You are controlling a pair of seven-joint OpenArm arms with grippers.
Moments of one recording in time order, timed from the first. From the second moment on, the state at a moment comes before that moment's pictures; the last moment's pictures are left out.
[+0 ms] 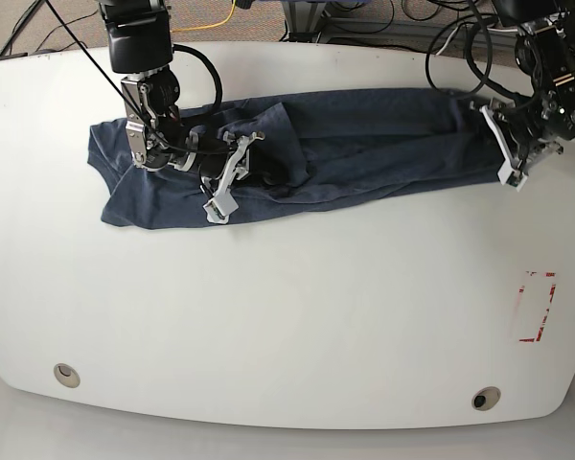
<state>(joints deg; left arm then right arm) 8.7 -17.3 -25.4 91.4 -16.1 -41.9 64.9 1.8 10.2 -4.7 64.9 40.0 44.0 -39.9</state>
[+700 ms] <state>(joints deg) 1.1 -23.3 -20.1 82.5 -17.4 -42.4 62.3 1.8 10.3 -4.7 64.9 40.0 44.0 -39.9</state>
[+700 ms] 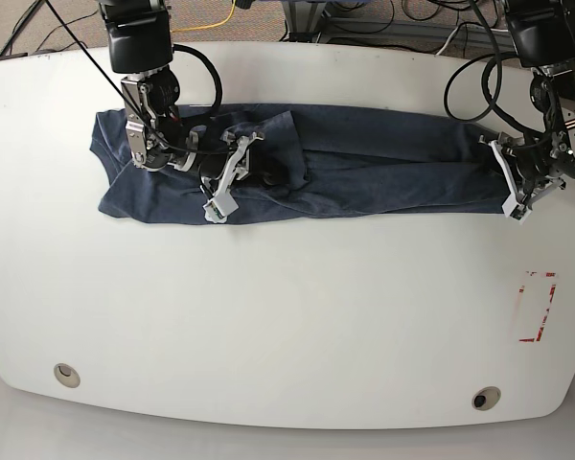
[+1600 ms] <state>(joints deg) 1.3 -21.6 -39.5 98.3 -17.6 -41.8 72.9 -5.2 10.7 1.8 99.1 36.3 40.0 -60.8</state>
